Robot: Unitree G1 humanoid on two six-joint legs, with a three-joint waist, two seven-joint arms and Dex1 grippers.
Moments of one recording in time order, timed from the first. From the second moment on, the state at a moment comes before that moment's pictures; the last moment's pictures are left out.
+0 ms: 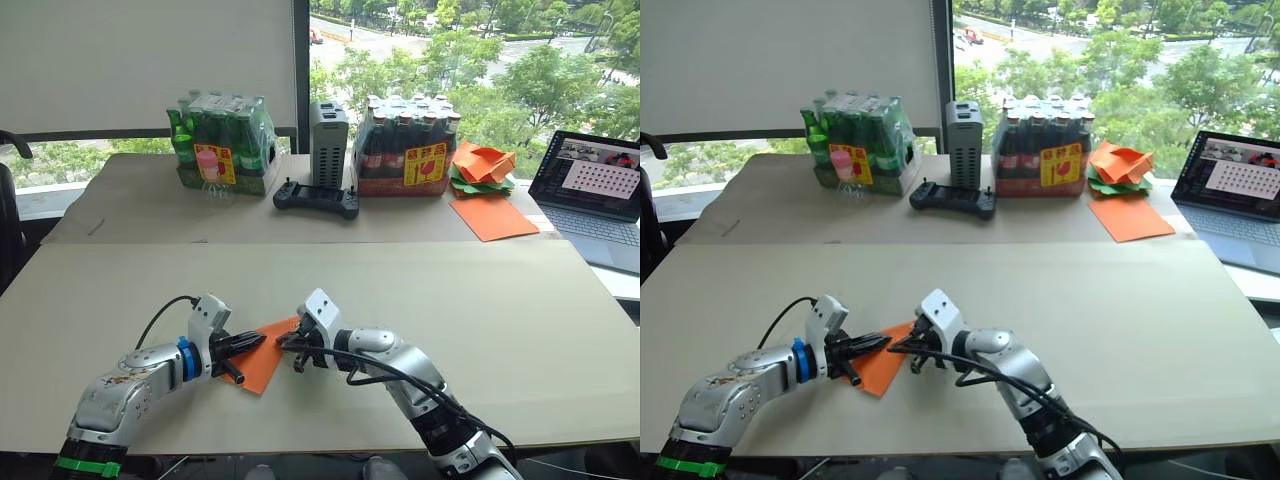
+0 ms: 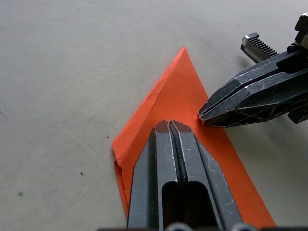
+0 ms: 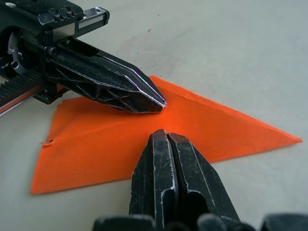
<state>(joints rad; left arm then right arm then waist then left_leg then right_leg) -0.13 0.62 0.04 -0.18 -0.55 0.73 -0.73 -0.46 -0.08 0.39 -0.04 0.18 0.74 0.64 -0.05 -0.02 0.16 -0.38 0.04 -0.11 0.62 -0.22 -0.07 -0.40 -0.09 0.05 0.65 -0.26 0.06</state>
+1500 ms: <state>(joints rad) -0.13 0.63 0.05 -0.18 -0.55 0.77 -0.76 -0.49 -0.14 0.35 0.05 0.17 0.66 0.60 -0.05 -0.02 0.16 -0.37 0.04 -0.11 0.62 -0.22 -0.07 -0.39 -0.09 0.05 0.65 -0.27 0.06</state>
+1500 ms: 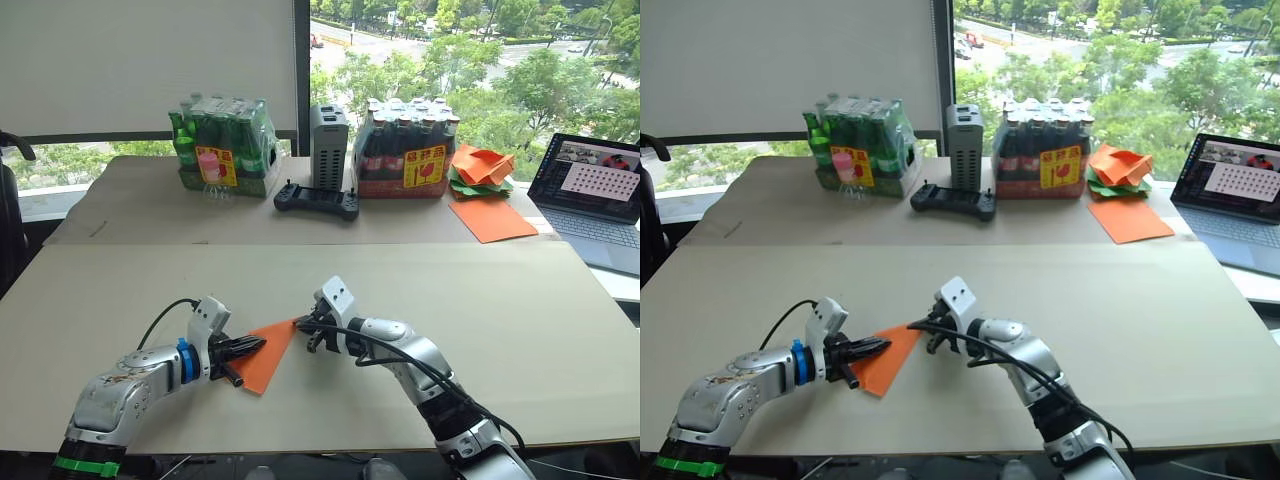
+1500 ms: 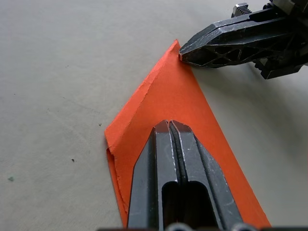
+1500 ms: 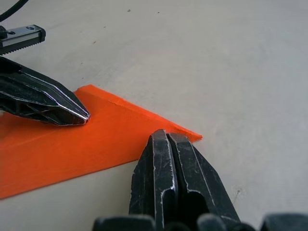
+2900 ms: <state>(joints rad) -0.09 0.64 0.12 -0.24 -0.58 0.86 -0.73 -0.47 -0.15 0.49 0.02 0.18 0.67 0.81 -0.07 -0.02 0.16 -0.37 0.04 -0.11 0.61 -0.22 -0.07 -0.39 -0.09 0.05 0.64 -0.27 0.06</state>
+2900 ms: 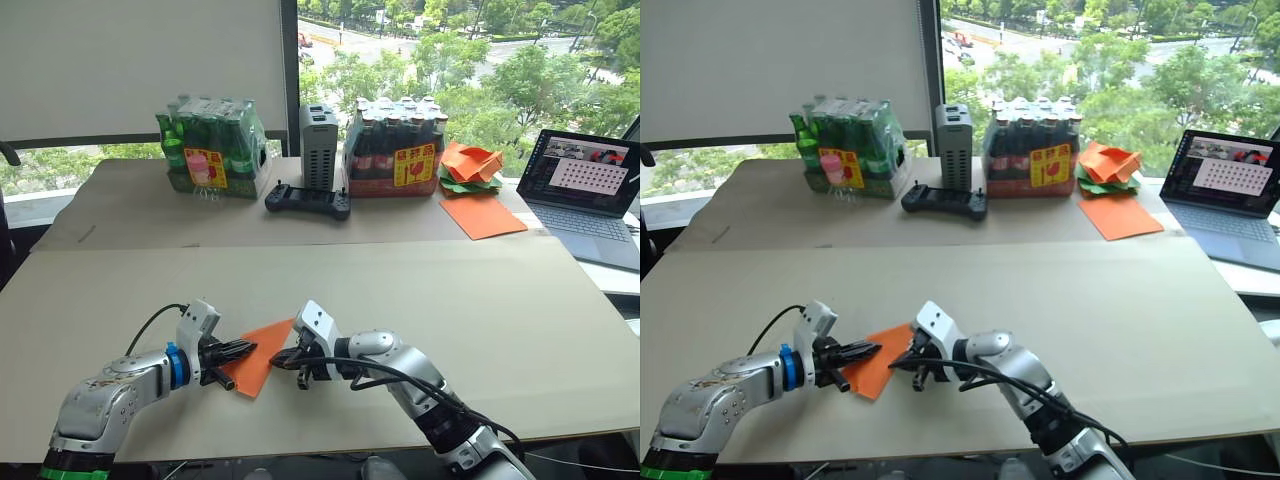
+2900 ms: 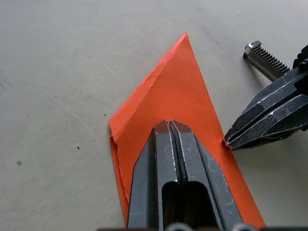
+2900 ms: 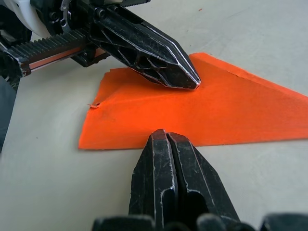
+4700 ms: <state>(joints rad) -0.12 0.64 0.10 -0.20 -0.57 0.85 -0.74 -0.49 -0.12 0.56 0.07 0.16 0.62 0.88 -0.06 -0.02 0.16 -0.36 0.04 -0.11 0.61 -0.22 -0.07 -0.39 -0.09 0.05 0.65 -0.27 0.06</state>
